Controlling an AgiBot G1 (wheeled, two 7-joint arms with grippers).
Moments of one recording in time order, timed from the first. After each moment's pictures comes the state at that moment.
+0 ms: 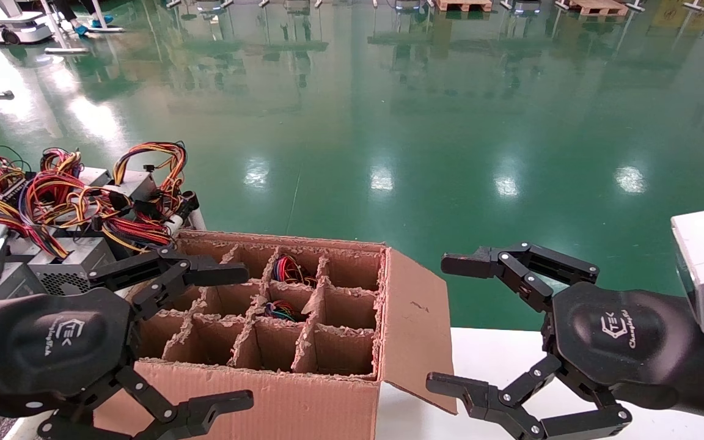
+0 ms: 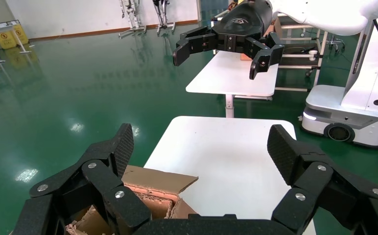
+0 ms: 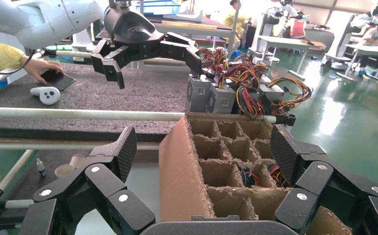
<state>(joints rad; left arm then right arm) -1.08 0.61 0.28 -1.28 0.73 1.49 -0.19 1.09 -0.56 -0.38 1.24 -0.65 -1.43 0.12</state>
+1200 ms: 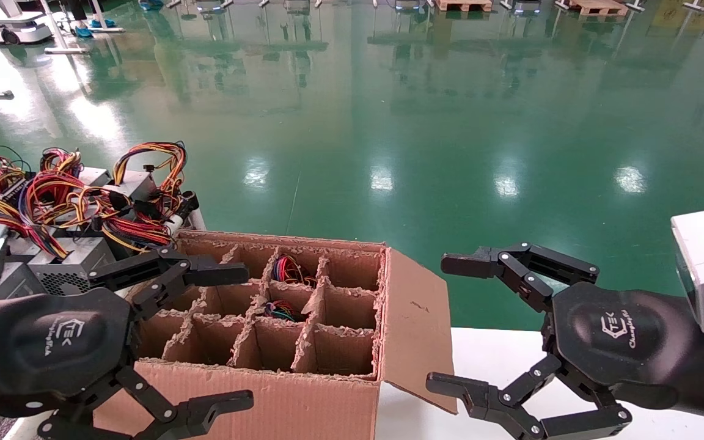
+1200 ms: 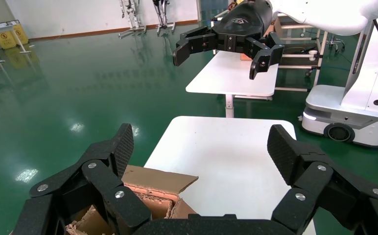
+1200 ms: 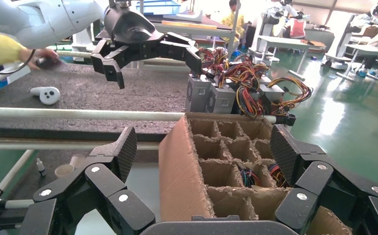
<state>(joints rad) -1.08 0.61 0.28 -1.28 0.73 1.49 -0.19 1.09 -0.56 -0.38 1.24 -0.65 -1.43 0.12</state>
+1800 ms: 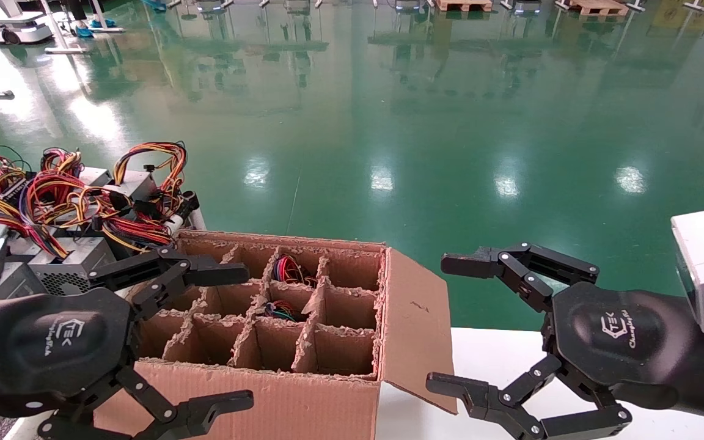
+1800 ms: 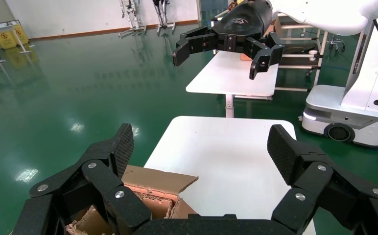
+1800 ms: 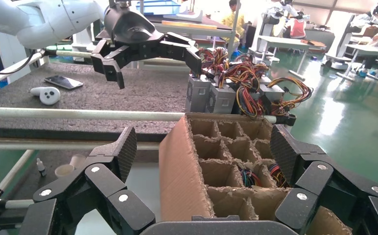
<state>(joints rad) -1.08 0.61 0.28 -1.28 0.73 1.49 -0.19 1.09 -0.56 -0.38 1.24 -0.65 -1.43 0.12</state>
